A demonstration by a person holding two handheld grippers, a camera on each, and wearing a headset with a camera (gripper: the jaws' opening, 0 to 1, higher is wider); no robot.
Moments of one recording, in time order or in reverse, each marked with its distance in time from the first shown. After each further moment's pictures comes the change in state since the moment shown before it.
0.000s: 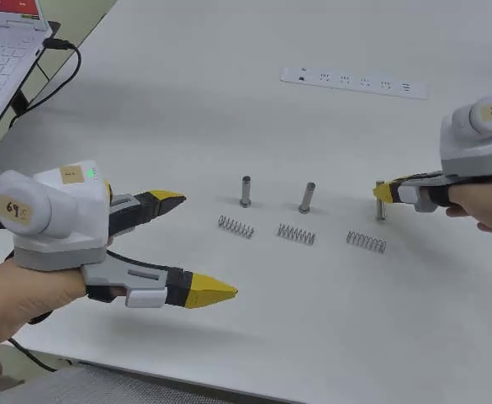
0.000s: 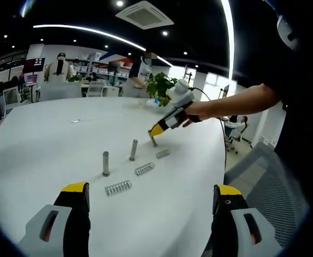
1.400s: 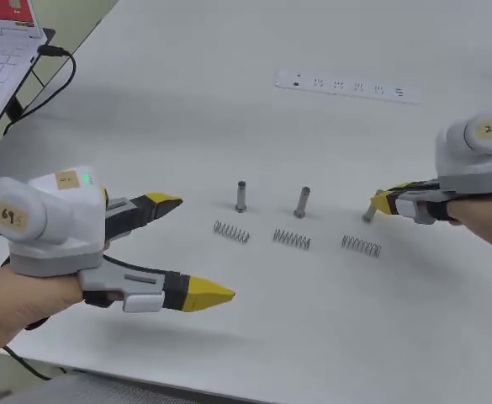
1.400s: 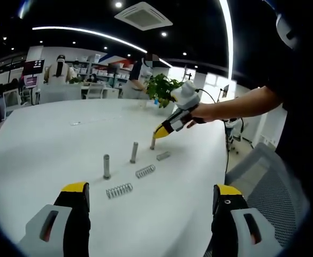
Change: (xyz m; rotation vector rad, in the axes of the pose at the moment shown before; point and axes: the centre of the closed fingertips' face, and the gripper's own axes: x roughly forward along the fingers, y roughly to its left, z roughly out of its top) left arm -0.001 0.001 0.004 0.014 -0.011 0.003; right arm -0.011 0.011 -0.006 -0.092 -0.011 -0.017
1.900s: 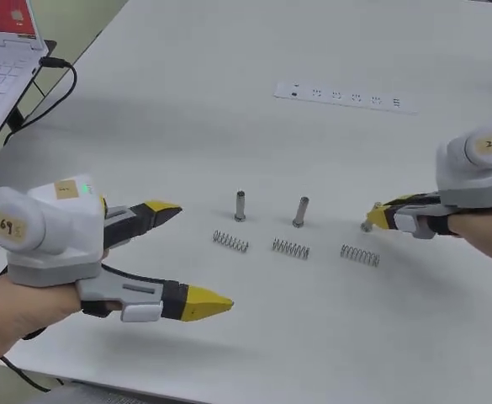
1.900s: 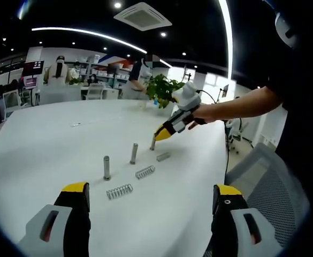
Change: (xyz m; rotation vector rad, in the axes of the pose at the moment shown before) left arm -0.001 -0.001 0.002 0.005 -0.001 0.000; right arm -0.006 0.004 -0.004 0.011 0.001 0.008
